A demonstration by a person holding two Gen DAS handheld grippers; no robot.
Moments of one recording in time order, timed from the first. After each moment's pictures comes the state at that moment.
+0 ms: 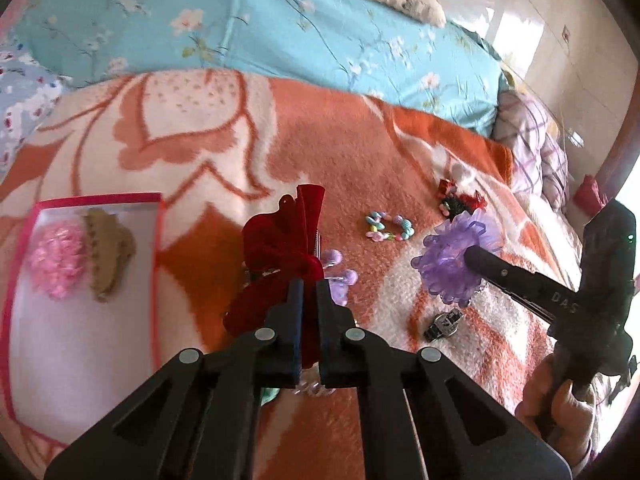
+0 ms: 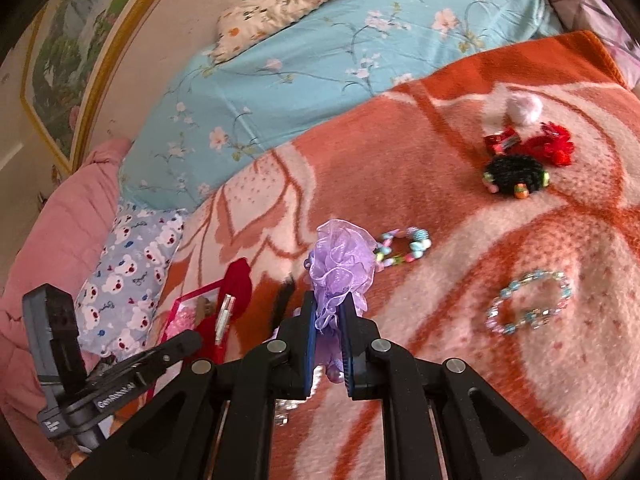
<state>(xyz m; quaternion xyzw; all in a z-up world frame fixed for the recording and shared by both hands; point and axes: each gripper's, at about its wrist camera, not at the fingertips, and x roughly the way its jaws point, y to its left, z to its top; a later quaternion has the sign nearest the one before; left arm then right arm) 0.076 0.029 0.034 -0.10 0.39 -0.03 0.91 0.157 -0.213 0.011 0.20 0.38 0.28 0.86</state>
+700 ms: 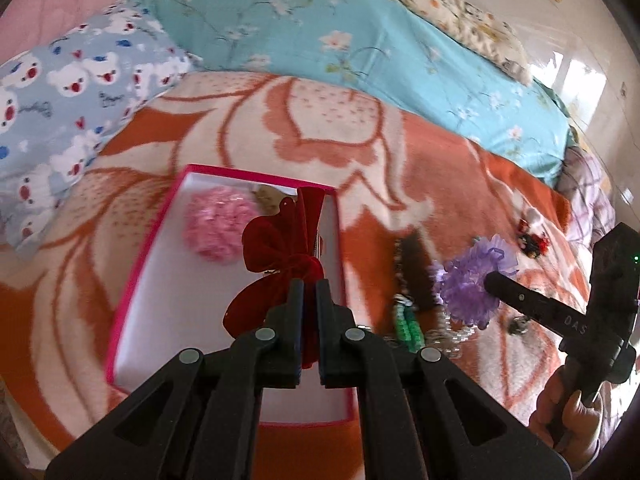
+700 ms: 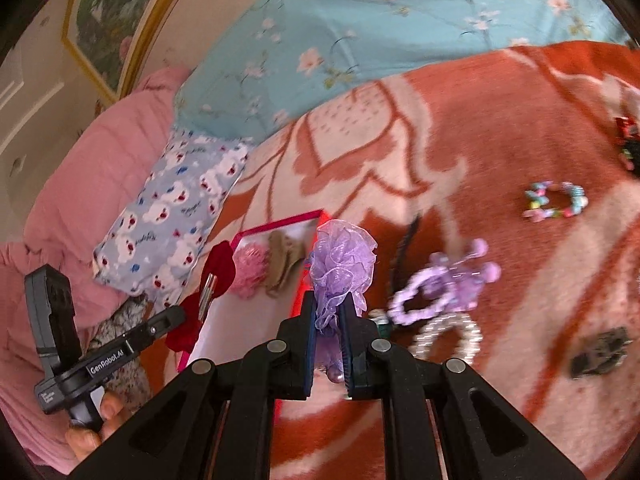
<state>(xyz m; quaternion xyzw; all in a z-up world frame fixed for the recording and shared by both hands) -0.006 0.154 0.035 -0.14 0.37 0.11 0.91 0.123 -0.081 0.008 0.14 0.41 0.39 0.81</state>
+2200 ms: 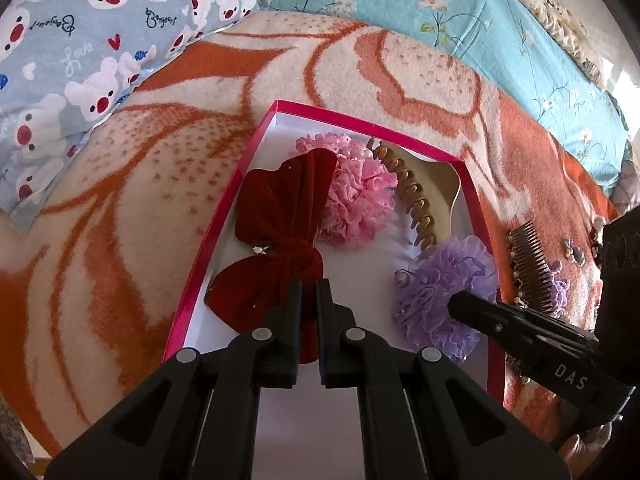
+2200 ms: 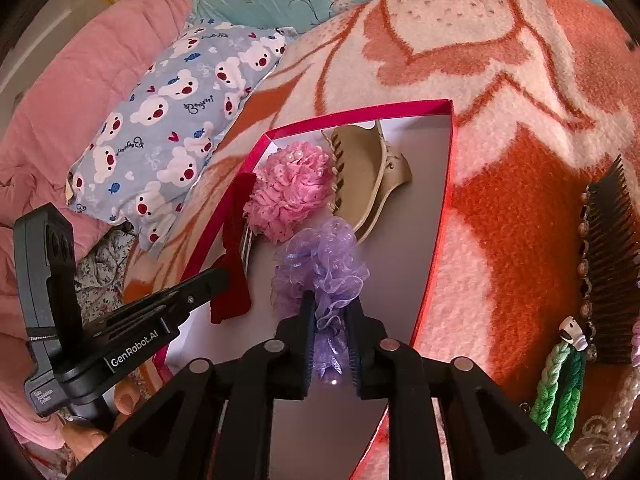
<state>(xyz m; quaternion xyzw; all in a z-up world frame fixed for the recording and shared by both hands) 0.019 0.242 -0.044 -0.17 0.42 0.16 0.87 0.126 0.076 -0.058 0.05 0.49 0.44 0.75</state>
